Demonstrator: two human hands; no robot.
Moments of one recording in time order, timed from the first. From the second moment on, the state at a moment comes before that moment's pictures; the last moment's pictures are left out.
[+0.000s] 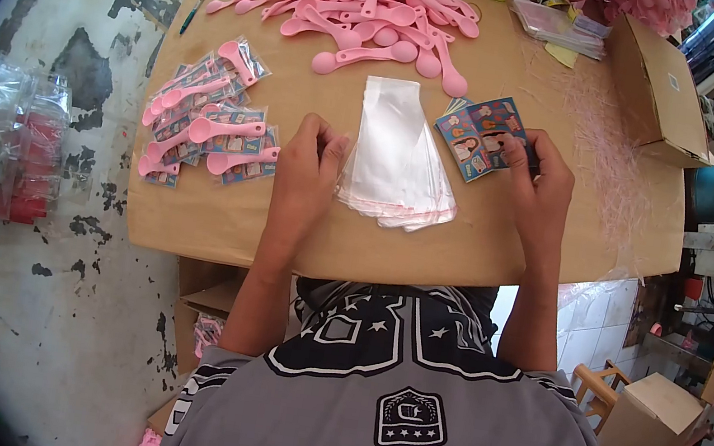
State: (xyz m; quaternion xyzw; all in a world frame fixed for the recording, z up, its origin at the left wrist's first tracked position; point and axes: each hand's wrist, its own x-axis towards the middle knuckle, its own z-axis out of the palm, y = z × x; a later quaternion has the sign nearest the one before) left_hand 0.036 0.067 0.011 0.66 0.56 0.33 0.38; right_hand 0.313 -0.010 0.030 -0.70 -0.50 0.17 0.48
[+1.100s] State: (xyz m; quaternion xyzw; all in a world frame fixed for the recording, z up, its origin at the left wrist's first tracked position) left_hand 0.020 0.061 0.000 0.62 0.48 0.36 0.51; right_hand 0.236 -0.017 0.019 -0.56 -0.45 0.48 0.51
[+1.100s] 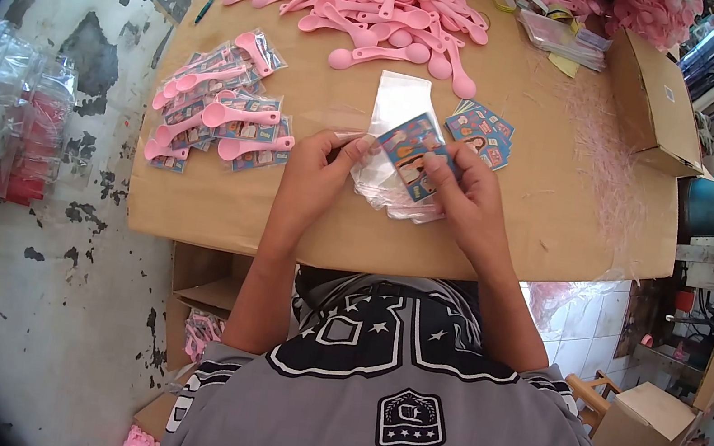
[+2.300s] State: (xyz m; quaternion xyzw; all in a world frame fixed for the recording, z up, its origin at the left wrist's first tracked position) left_hand 0.023 0.068 0.021 0.29 0.36 0.65 0.61; right_hand 0.230 -0.006 0.037 -0.58 -0.64 0.36 0.35
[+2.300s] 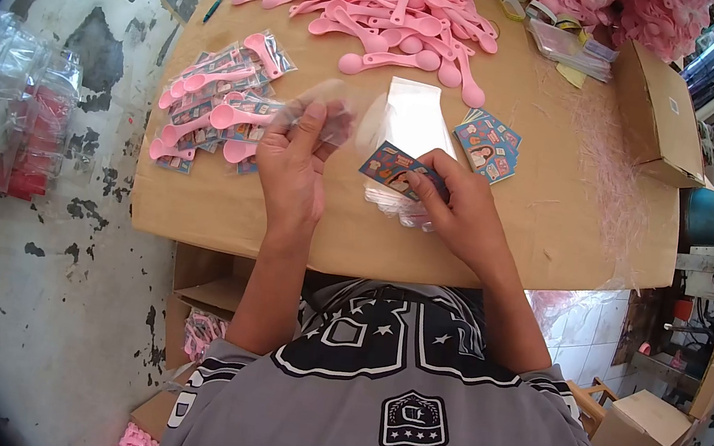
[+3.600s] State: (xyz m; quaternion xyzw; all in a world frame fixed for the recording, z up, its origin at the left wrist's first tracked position) left_hand 0.065 0.048 0.028 0.32 0.27 0.59 0.69; right_hand 0.234 -0.002 0.028 -0.47 -0.39 0.52 0.60
